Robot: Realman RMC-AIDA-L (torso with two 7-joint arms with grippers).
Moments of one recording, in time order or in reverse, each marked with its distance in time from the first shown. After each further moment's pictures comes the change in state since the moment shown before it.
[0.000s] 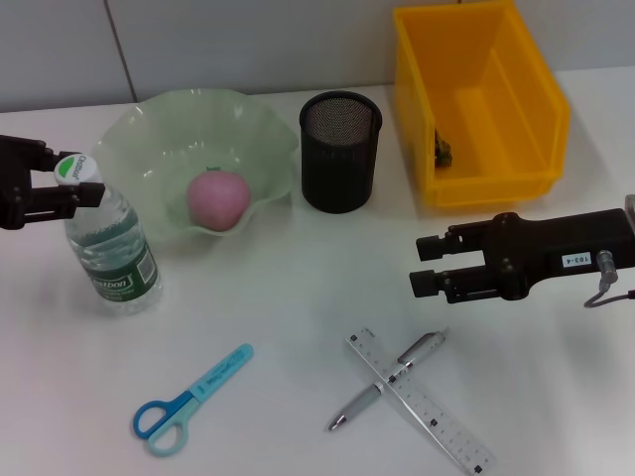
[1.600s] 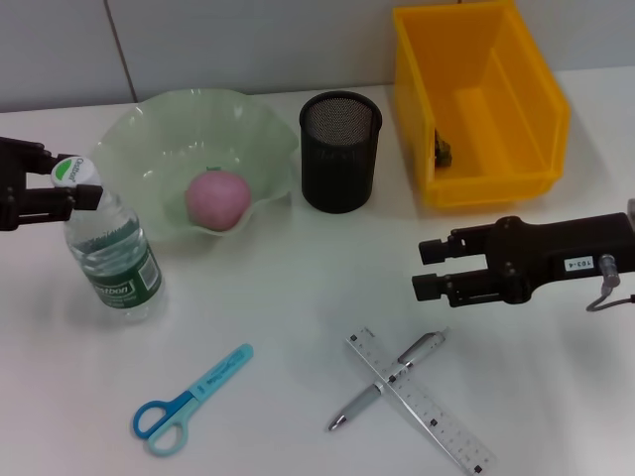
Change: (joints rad) left arm -0.010 0.016 -0.007 0.002 -0.002 0.050 -0.040; right arm -0.008 -0.001 -0.001 0.003 -0.001 0.001 -0.004
